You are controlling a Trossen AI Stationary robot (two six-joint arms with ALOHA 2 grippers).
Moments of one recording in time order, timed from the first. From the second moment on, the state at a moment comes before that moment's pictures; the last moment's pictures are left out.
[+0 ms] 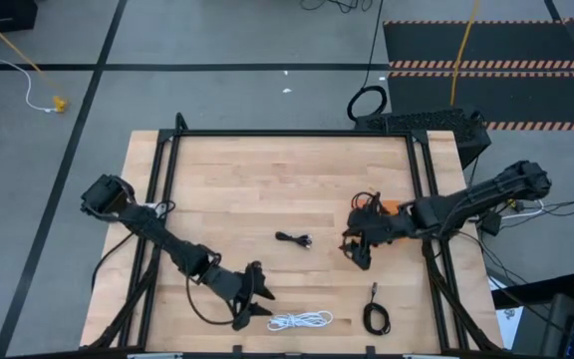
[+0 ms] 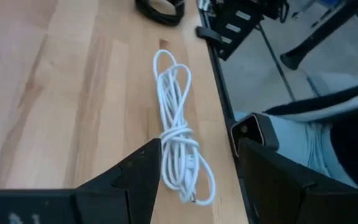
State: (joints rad) left arm -0.59 1.68 0.86 0.31 -0.11 -0.61; right arm 0.30 1.14 0.81 -0.49 0.14 0.70
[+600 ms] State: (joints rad) left arm -0.59 1.86 0.86 0.47 -0.09 -0.70; right arm 0.40 1.18 0.81 -0.44 0.19 0.80
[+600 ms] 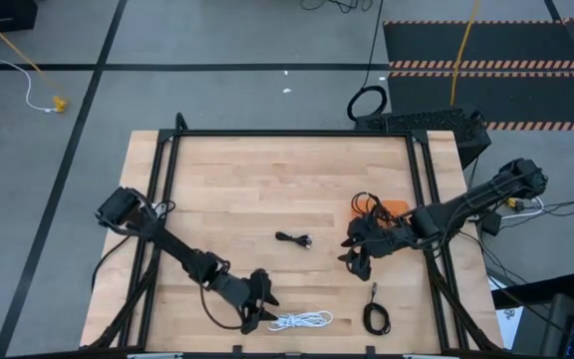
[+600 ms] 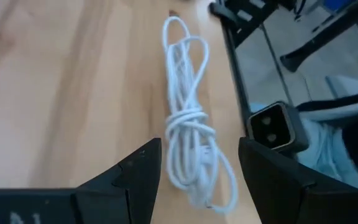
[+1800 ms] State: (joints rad) left arm -0.66 2.01 1.16 -0.06 -0.30 -0.72; right arm 0.41 1.18 0.81 -0.39 0.18 0.77
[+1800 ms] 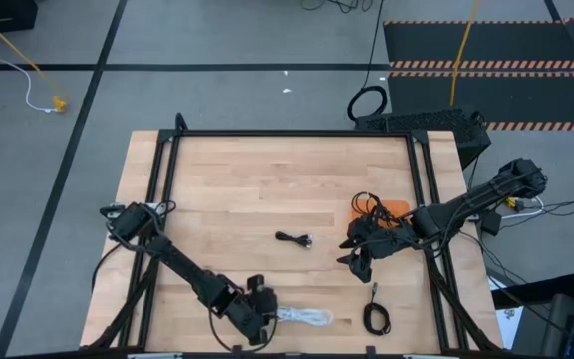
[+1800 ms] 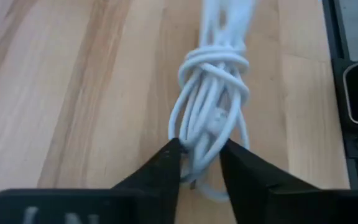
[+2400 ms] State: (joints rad) left arm -0.63 1.95 1.16 -0.01 -0.43 -0.75; right arm 0.41 1.18 0.81 -0.39 0.18 0.77
